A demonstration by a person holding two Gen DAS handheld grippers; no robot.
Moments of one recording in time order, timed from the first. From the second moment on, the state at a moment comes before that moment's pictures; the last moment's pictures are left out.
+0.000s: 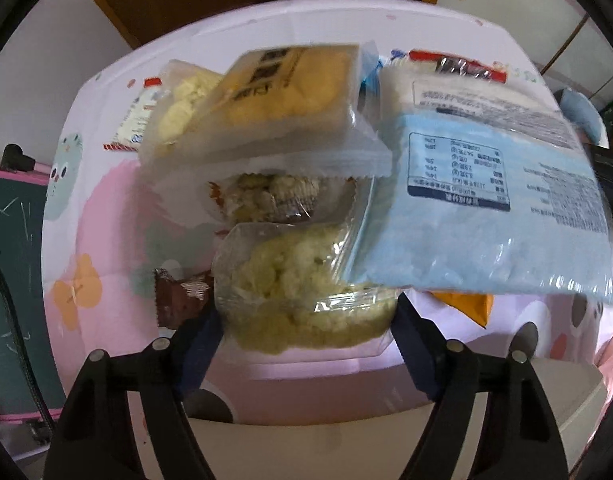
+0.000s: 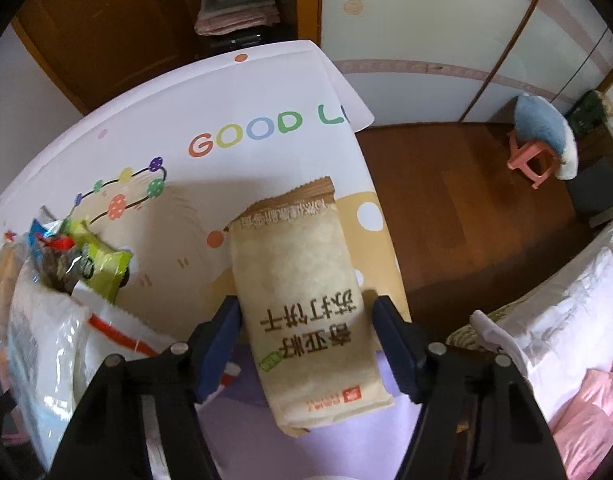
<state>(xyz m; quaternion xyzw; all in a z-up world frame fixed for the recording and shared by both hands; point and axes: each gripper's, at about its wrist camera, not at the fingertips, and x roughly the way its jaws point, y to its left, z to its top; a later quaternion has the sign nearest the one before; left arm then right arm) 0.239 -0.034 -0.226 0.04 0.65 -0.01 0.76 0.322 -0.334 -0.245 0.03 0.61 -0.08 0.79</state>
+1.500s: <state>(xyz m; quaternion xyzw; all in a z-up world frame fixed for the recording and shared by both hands) -0.021 0.033 -0.062 0.01 0.40 -0.03 0.92 -0.013 -0.193 -0.067 0.11 0.43 0.10 0.89</state>
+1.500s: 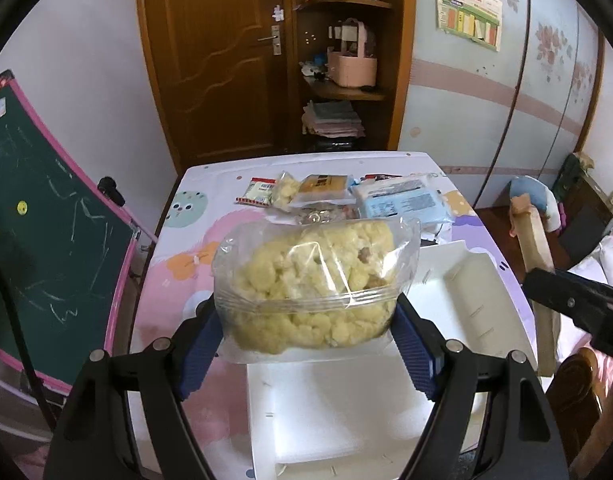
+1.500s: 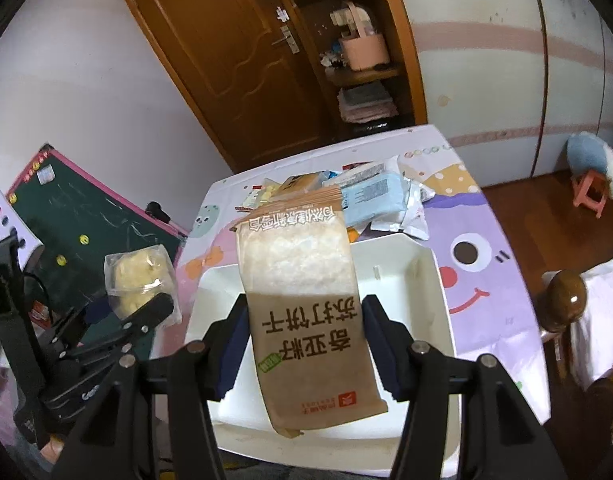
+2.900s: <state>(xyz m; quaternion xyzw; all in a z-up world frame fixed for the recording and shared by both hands) -0.023 0.034 -0.082 -0.04 0.44 -0.03 0.90 -0.026 -0.162 -0.077 0.04 0.45 0.08 0.89</state>
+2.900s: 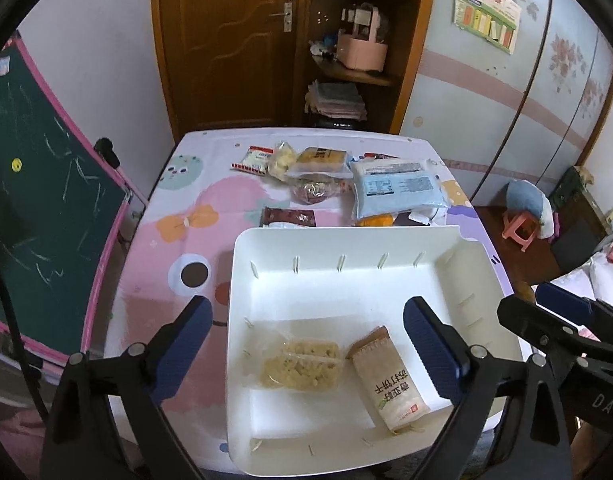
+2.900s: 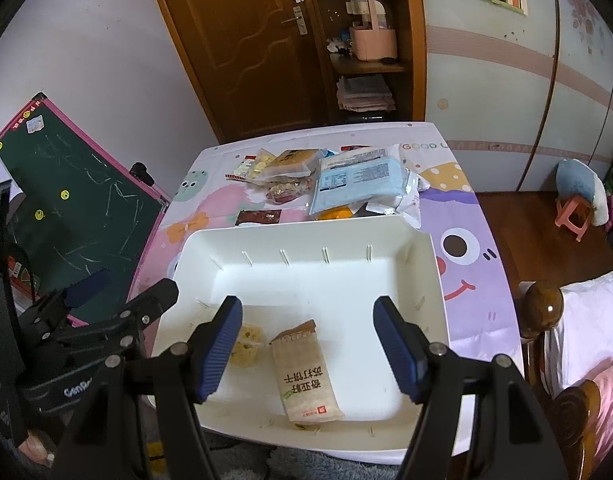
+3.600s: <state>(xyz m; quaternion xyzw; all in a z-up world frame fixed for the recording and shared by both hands) -0.019 0.041 -0.034 -0.03 0.32 -0.02 0.95 -0.015 -0.165 -0.052 0.01 0.39 0.07 0.92</state>
